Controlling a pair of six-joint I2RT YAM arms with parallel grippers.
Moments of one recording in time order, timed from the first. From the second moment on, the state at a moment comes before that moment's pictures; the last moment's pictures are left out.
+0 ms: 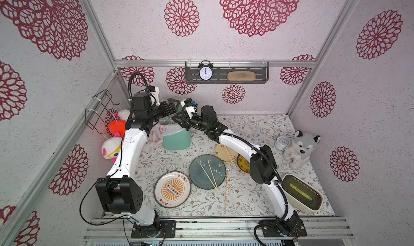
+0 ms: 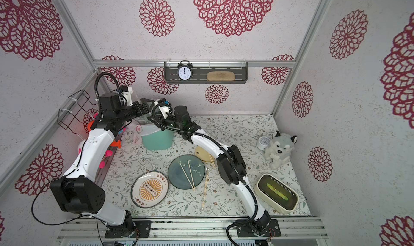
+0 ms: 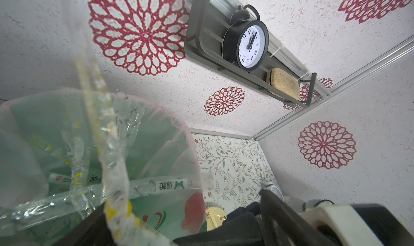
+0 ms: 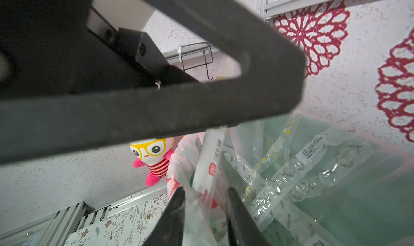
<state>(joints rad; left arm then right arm) -0.01 1.59 1.58 -0.34 0.44 -0.45 0.77 2.32 2.15 0.23 -0.53 0.22</state>
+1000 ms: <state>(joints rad) 0.13 1.54 1.54 -0.27 0.37 -0.50 0.78 2.28 2.13 0.04 -0.38 0.12</state>
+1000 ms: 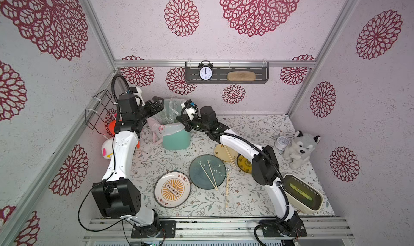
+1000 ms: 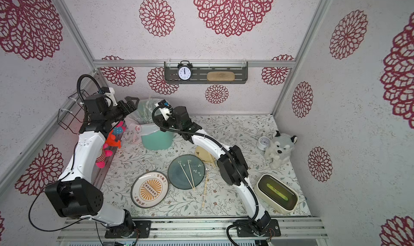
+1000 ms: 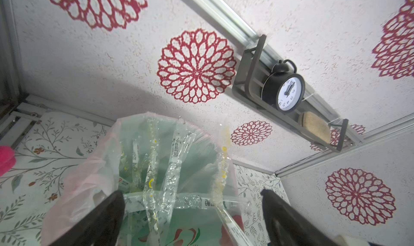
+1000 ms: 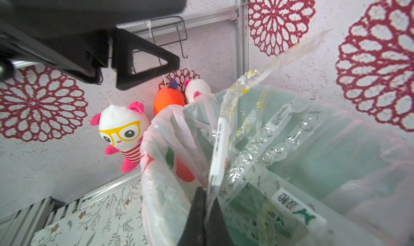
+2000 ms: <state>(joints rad) -0.18 1.06 1.16 -0.22 0.22 -0.41 0.91 1.46 1.36 -0.05 -0.12 0.02</state>
